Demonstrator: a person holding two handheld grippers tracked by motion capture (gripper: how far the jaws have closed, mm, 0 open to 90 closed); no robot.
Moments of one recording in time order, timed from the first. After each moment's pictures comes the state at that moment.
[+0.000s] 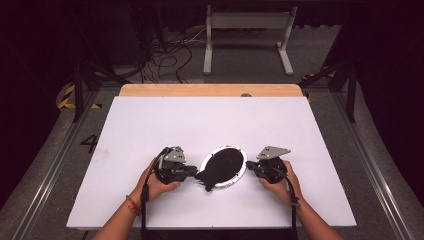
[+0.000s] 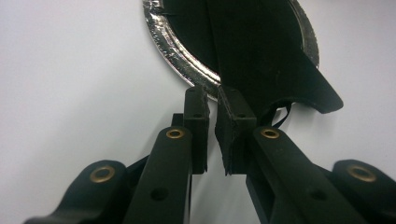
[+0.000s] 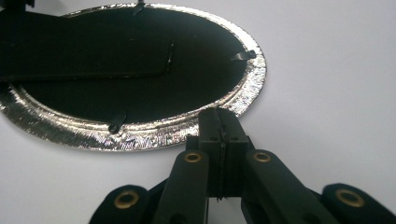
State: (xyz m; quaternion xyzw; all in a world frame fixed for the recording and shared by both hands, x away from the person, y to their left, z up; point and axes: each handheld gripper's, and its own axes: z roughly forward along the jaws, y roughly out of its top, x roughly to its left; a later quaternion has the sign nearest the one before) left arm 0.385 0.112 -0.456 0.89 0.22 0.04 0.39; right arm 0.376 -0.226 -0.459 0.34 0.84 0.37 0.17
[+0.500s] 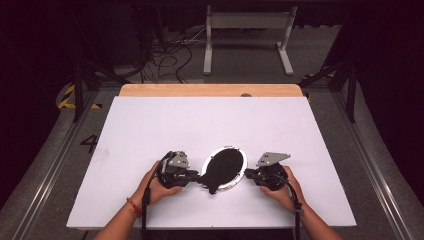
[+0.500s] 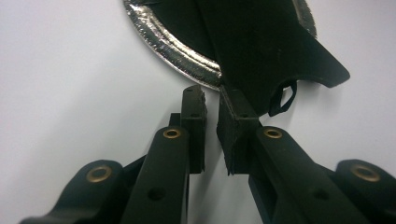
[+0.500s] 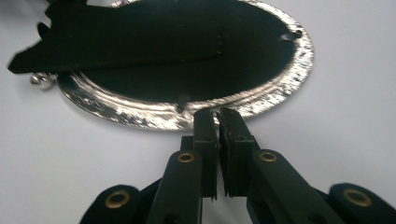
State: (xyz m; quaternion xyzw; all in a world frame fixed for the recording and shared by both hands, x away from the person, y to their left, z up) left arm 0.372 0.101 -0.458 0.91 0.20 0.04 0.37; right arm 0.356 -0.222 -0.457 0.32 0.86 0.37 0.12
